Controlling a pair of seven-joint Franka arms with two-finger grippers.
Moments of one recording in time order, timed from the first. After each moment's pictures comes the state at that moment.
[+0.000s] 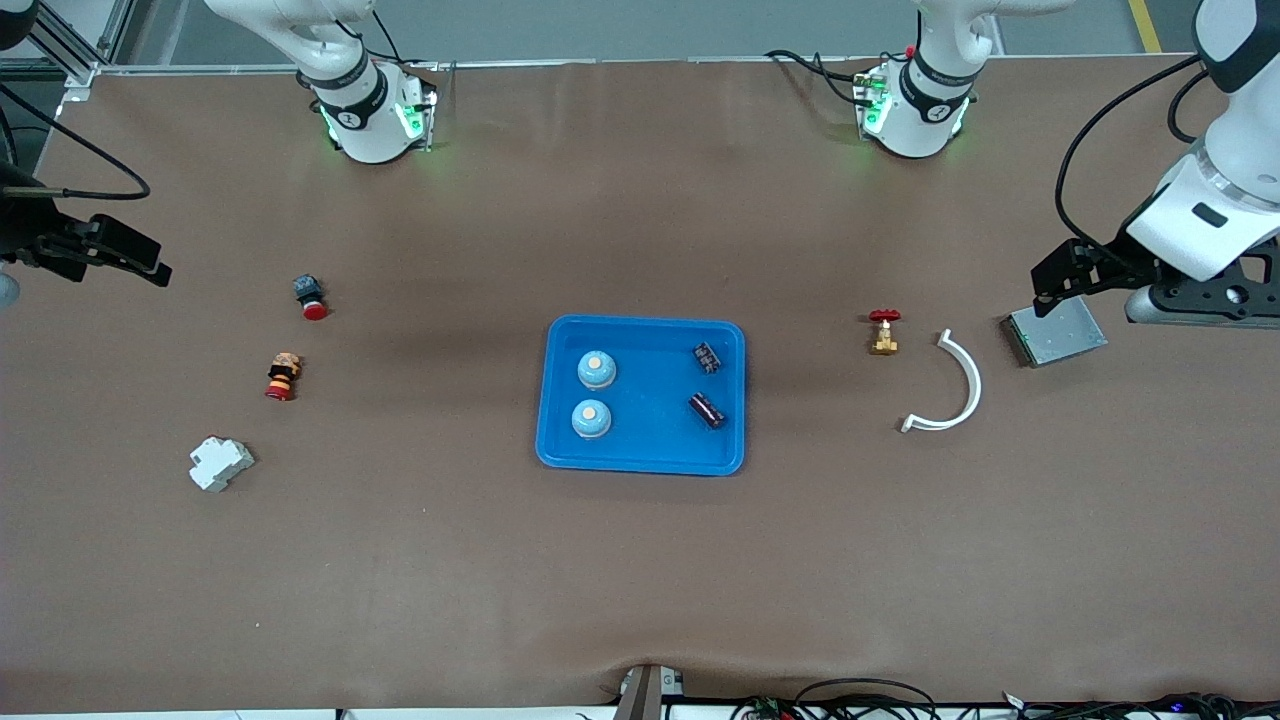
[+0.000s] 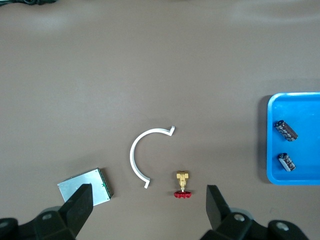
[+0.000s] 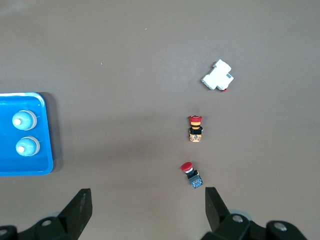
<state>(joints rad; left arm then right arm) -0.07 0.01 -0.06 -1.63 0.02 1.76 -0.05 -0.03 0.03 0.01 -1.51 0.03 1.52 0.08</state>
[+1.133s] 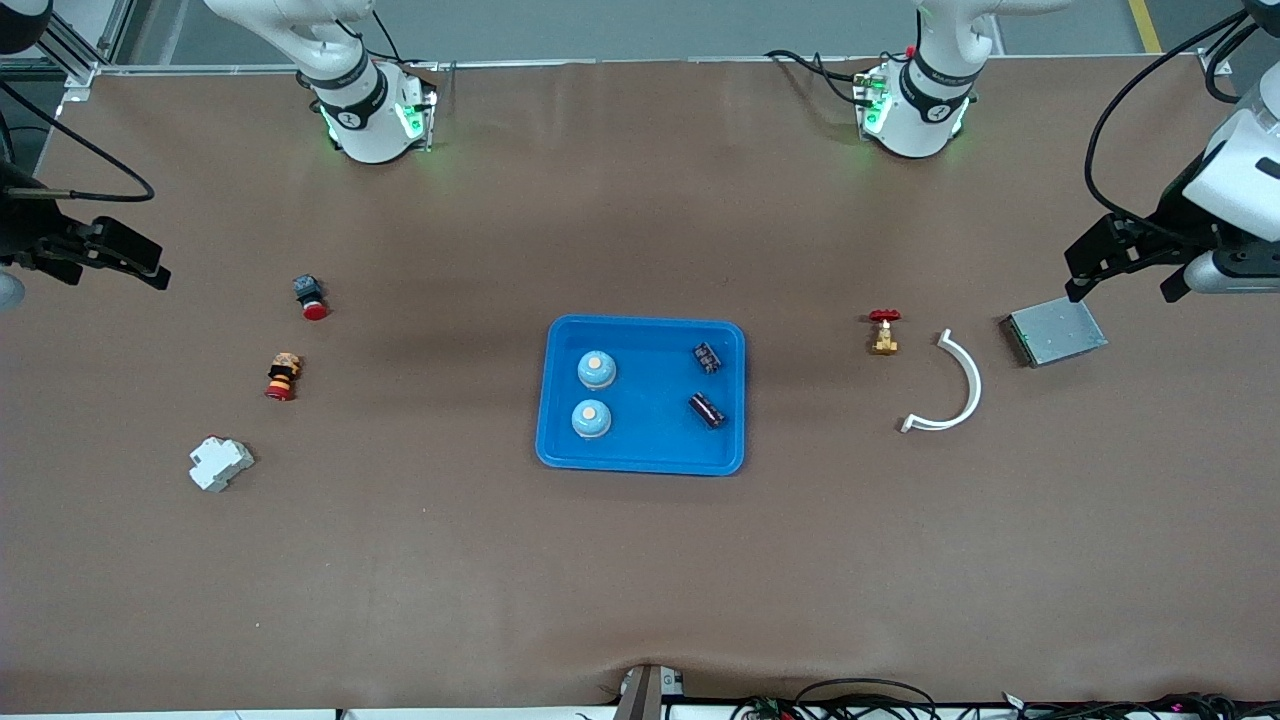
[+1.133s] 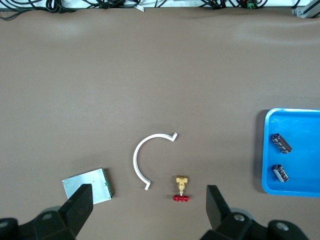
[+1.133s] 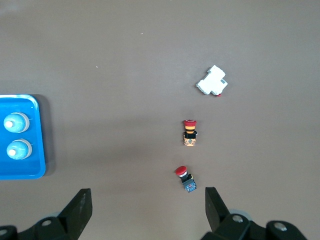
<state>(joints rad) -0.05 -0.03 -0.06 -1.61 0.02 1.74 -0.10 -0.02 0.03 0.02 -1.51 0.00 1.53 0.07</state>
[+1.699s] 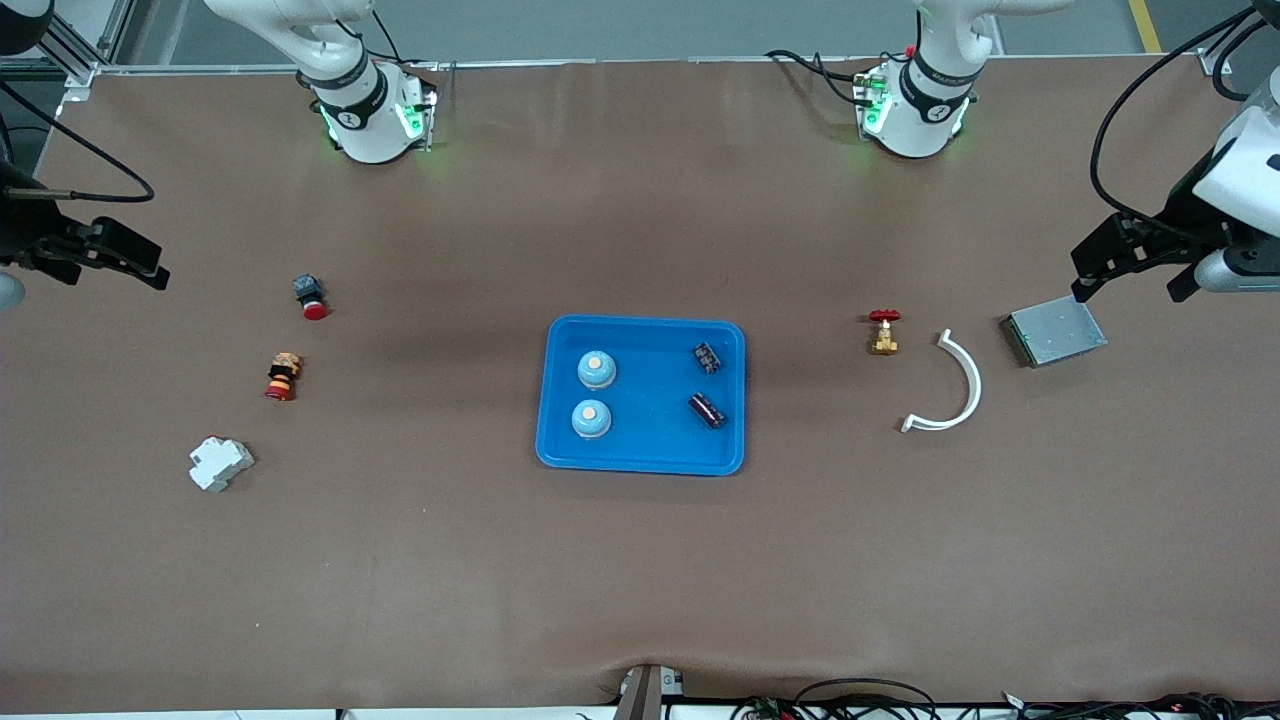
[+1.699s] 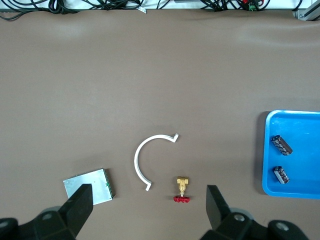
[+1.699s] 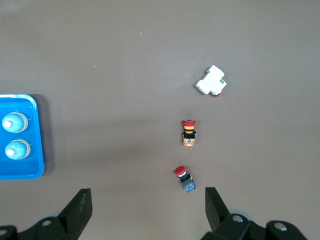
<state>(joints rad) -0.05 -0.03 -0.06 -1.60 0.02 1.74 -0.10 -0.02 0.03 0.02 -1.52 0.00 1.53 0.07</state>
